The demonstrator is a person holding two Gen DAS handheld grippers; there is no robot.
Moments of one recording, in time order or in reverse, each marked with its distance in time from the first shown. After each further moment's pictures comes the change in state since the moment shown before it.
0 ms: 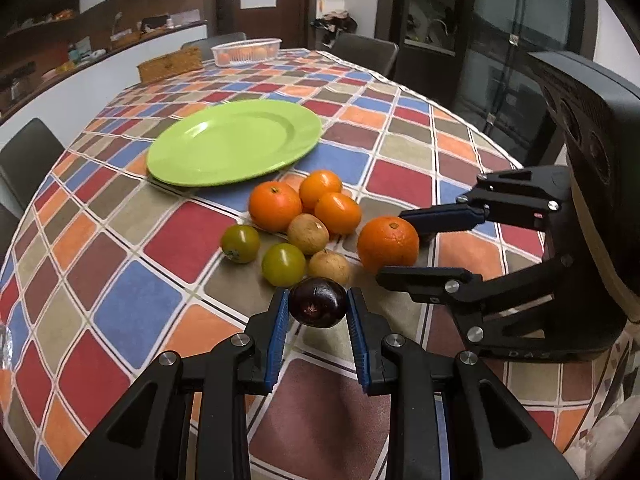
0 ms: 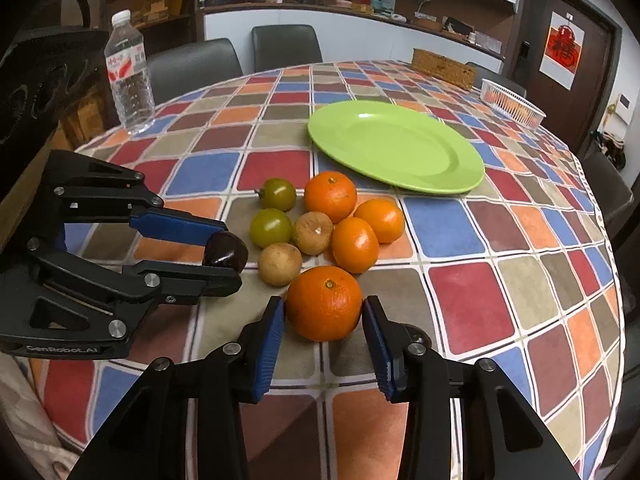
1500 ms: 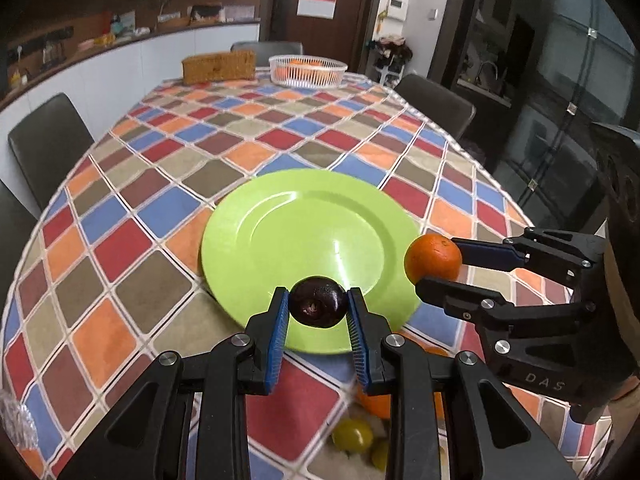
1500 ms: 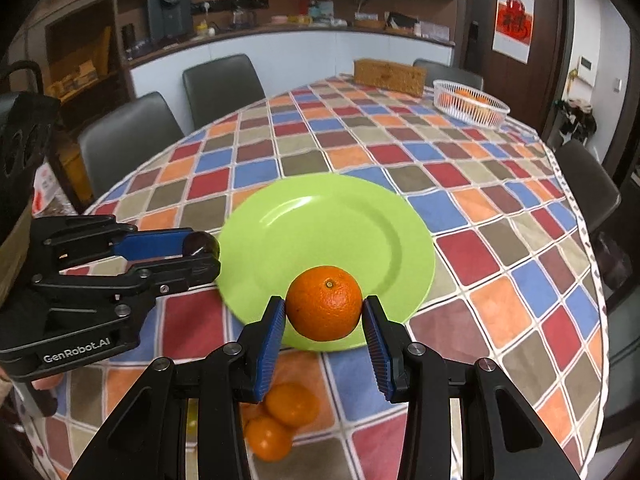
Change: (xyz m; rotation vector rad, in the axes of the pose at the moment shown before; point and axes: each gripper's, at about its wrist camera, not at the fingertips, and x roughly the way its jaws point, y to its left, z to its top) left arm 0.048 0.098 0.120 -0.183 -0.021 0.040; right arm 0.039 -0.079 0.119 0.190 -0.015 -0.066
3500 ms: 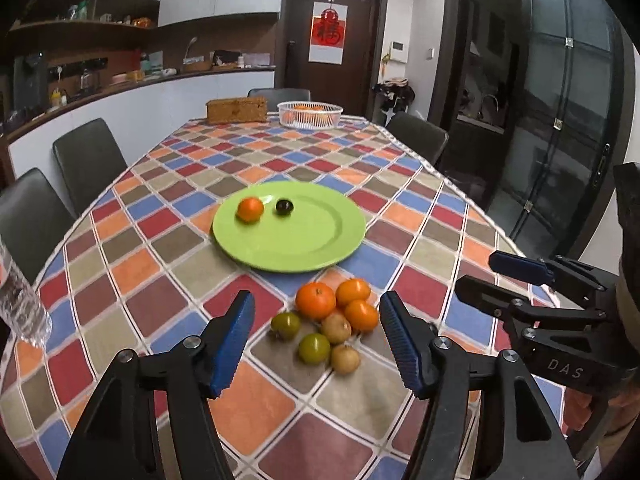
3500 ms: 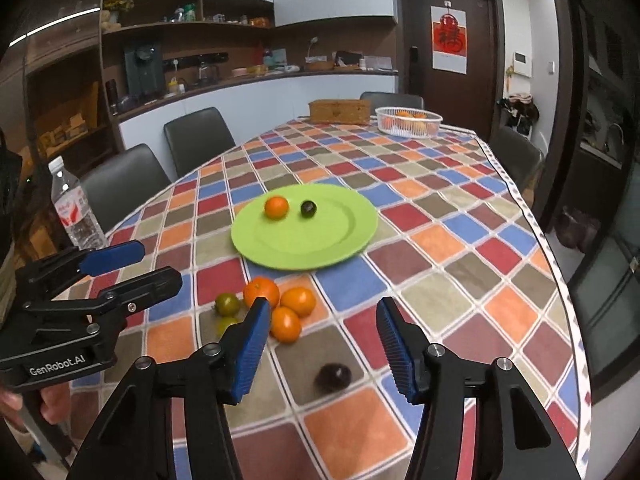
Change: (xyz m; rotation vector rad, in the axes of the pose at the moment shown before) left arm -0.110 -0.076 -0.098 -0.010 -0.196 0.079; right arm -0.122 0.011 -0.102 0.155 -0.181 -0.096
